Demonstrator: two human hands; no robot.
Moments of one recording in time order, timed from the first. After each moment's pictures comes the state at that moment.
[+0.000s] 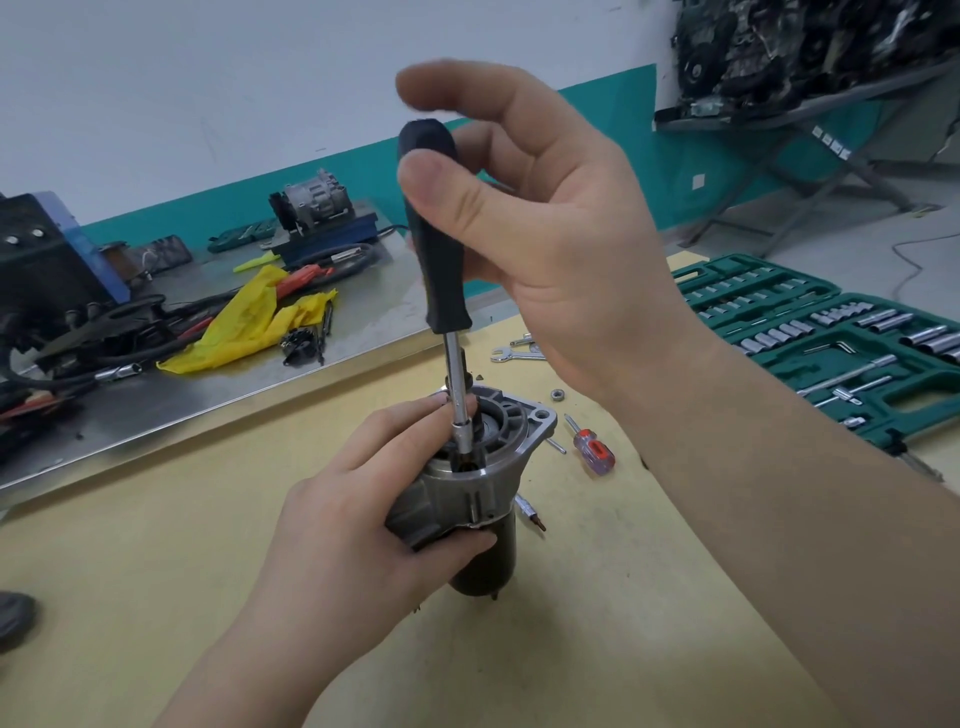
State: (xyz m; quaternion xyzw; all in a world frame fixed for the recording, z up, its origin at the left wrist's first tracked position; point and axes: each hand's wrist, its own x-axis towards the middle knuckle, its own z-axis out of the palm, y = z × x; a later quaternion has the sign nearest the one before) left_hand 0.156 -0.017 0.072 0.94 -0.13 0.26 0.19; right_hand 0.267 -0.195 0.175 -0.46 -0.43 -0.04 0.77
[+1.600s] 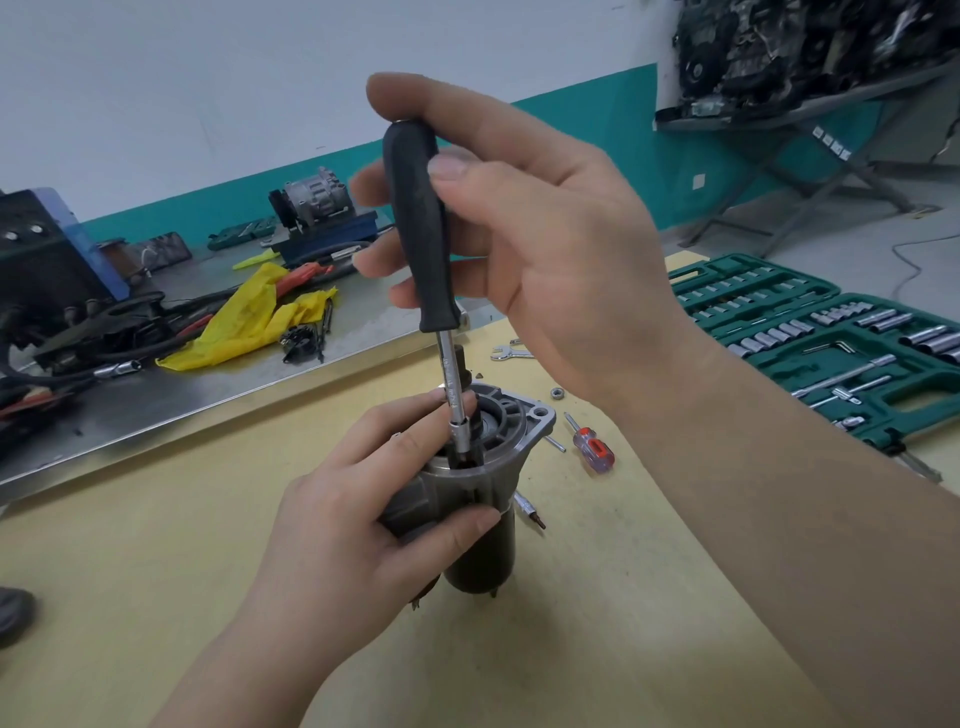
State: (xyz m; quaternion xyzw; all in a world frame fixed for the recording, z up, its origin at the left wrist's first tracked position) left_hand 0.157 -0.019 0.072 0.92 -0.12 0.28 0.24; right_hand 0.266 -0.196 0.173 -0.45 -0.45 0.04 0.77
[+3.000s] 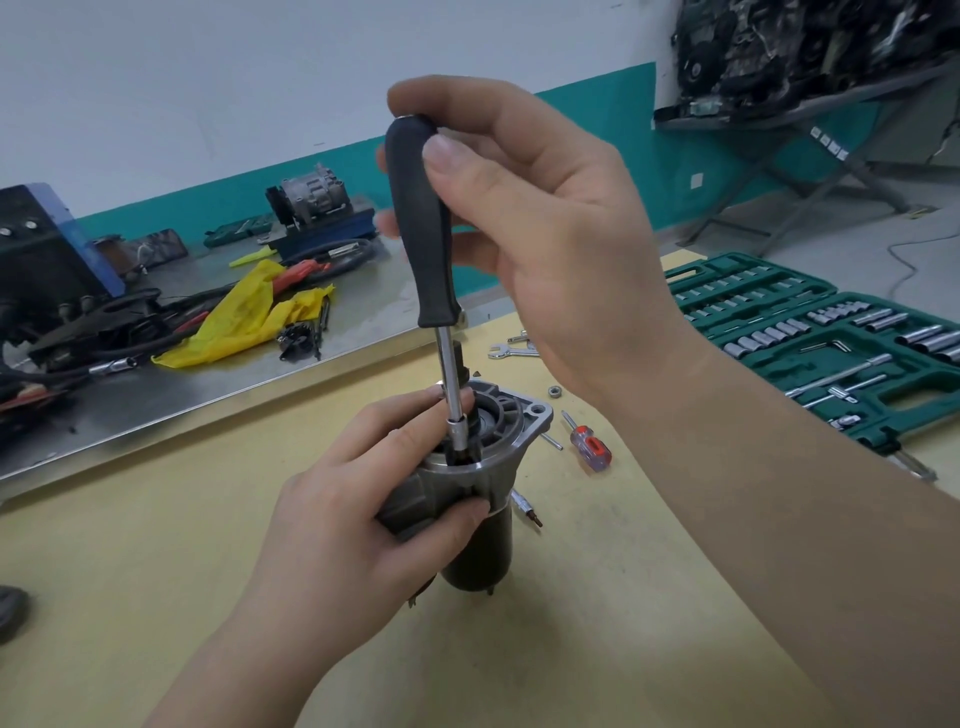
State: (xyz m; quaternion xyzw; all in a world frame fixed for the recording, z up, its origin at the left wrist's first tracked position) left_hand 0.157 -0.018 0.071 0.93 -0.12 0.27 0.23; right_hand 0.270 -0.191 0.169 -0.46 -0.44 -0.05 0.77
